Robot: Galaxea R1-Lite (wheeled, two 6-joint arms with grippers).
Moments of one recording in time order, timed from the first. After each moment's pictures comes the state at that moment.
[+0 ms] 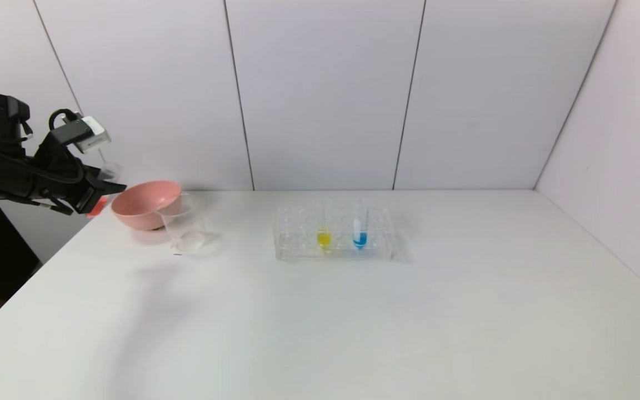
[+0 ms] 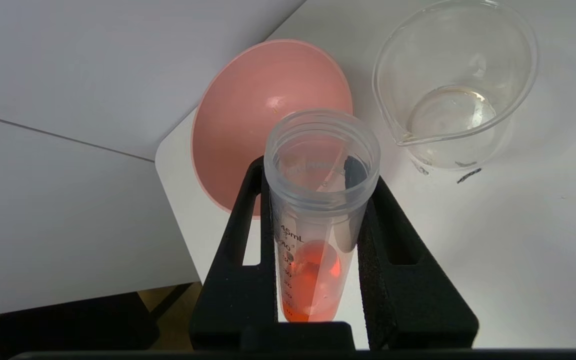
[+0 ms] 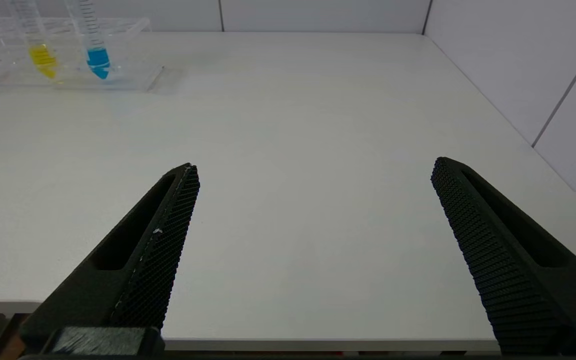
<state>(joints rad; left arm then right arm) 0.27 1.84 -1.35 0.03 -0.44 0.82 0.00 0.00 0.00 0.00 0.00 0.00</state>
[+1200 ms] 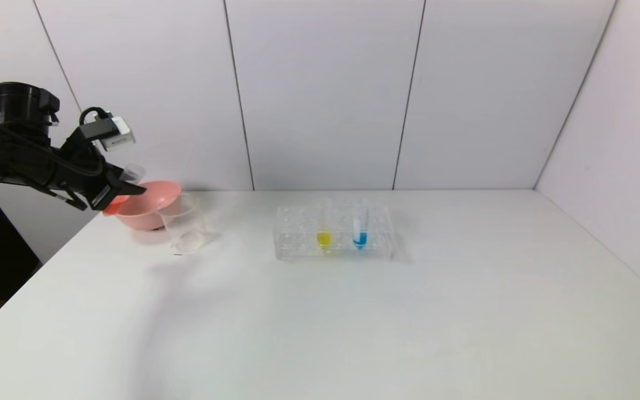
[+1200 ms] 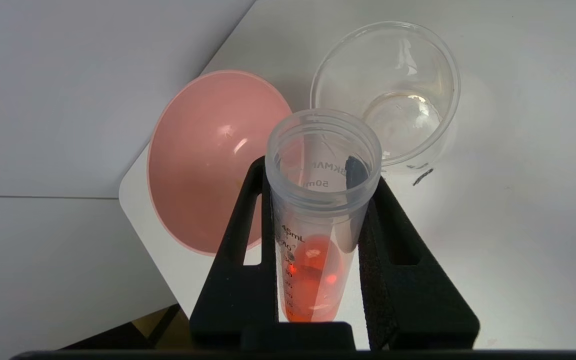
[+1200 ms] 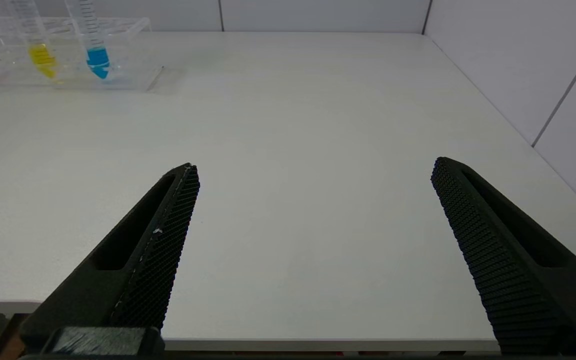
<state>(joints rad) 0.21 1.92 -1.57 0.32 -0.47 0.94 0.00 0.00 0.00 0.00 0.00 0.00</state>
